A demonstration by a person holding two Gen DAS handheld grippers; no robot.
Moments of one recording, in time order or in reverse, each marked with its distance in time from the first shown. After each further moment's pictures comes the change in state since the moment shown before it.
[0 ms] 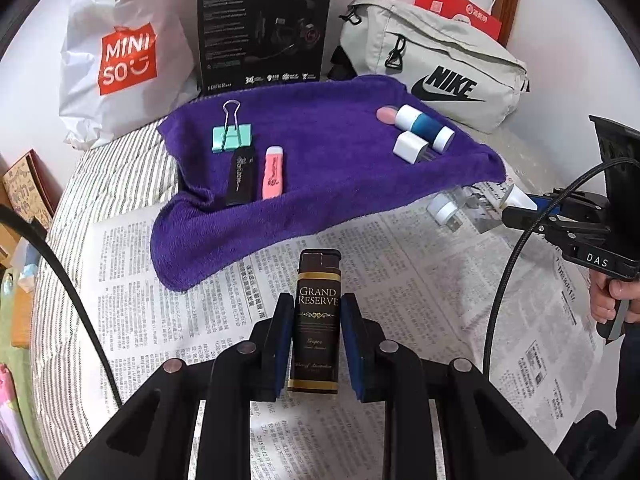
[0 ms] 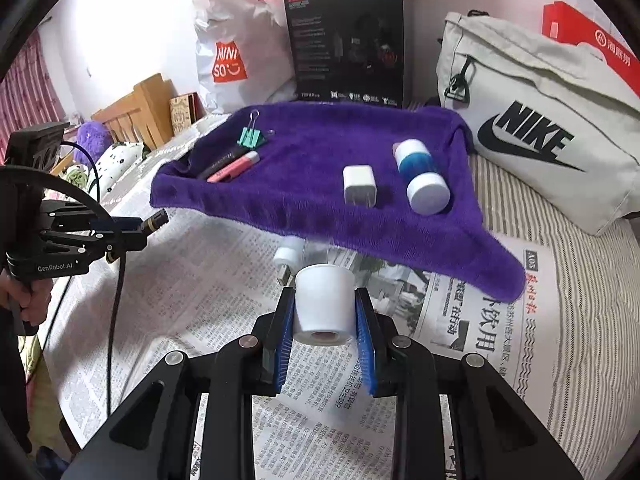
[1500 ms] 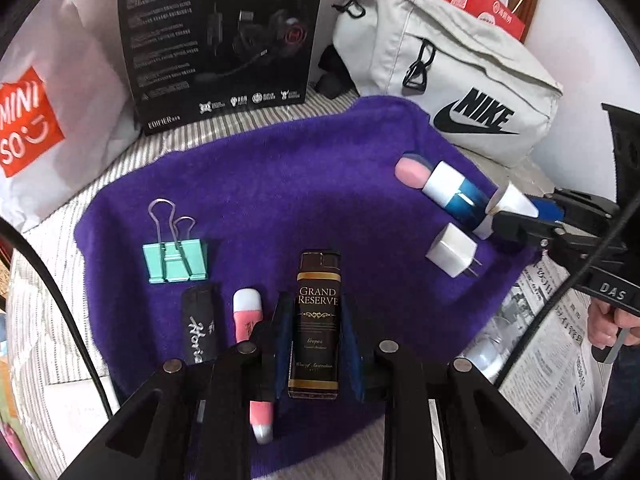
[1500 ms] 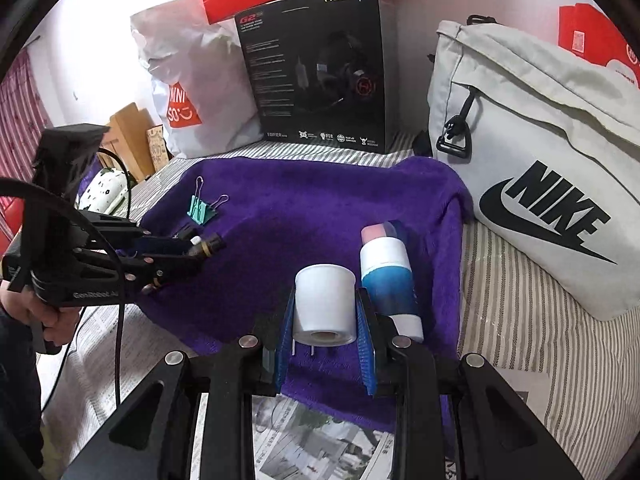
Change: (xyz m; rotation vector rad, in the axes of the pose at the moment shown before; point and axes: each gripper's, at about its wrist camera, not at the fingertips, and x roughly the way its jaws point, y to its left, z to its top) left arm 0.099 0.008 0.125 0.036 0.069 -0.070; right arm 0.058 -0.044 0.094 0.036 -0.026 -0.001
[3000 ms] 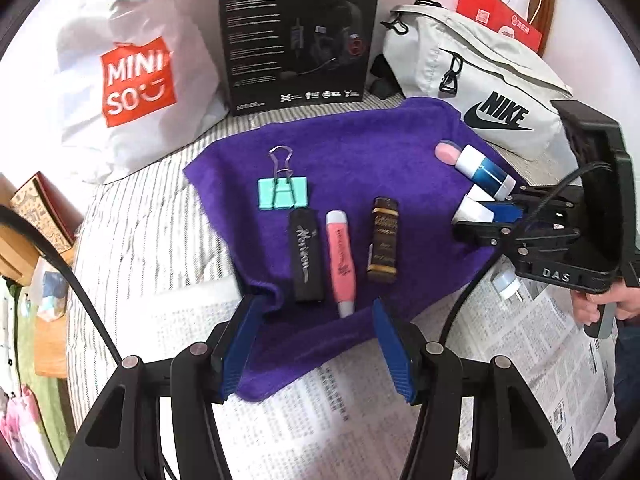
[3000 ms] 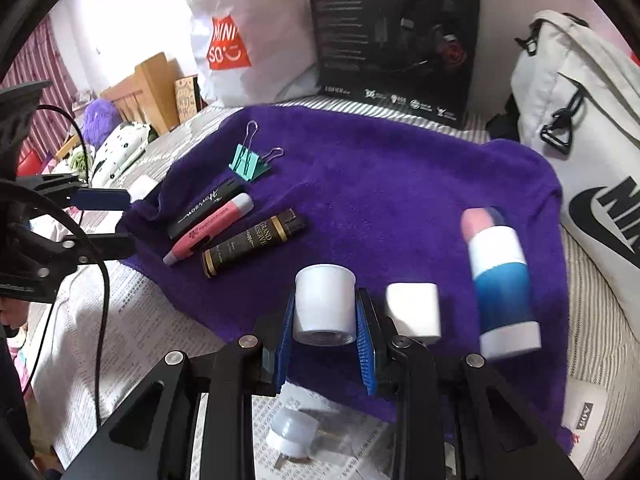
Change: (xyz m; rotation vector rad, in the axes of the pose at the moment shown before) left arm -0.071 0.030 -0.056 -0.049 -0.028 0.145; right arm 0.049 0.059 -0.003 -0.113 0.126 0.056
